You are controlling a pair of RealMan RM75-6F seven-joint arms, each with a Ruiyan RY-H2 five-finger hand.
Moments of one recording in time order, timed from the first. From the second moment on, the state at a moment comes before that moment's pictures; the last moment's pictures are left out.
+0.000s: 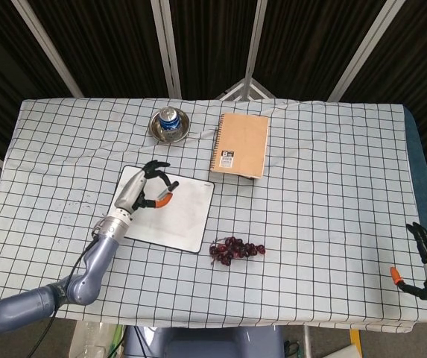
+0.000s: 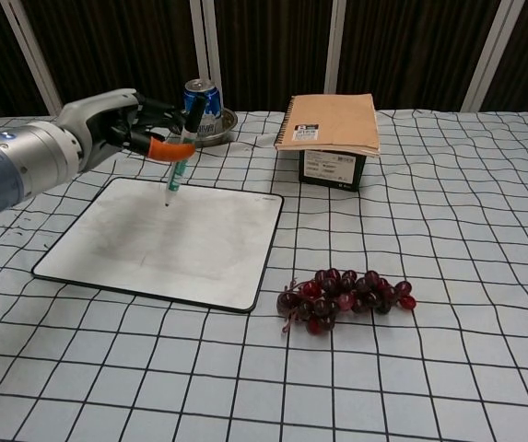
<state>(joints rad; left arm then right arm) -0.71 -1.69 -0.41 -1.40 1.05 0.84 -0.32 0.04 -0.98 0.04 -1.70 -1.41 1.36 0.32</state>
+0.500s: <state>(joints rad) -0.70 -1.79 -0.36 -1.30 1.19 0.84 -0.53 0.04 -0.98 0.05 -1.70 -1.41 1.36 0.32</state>
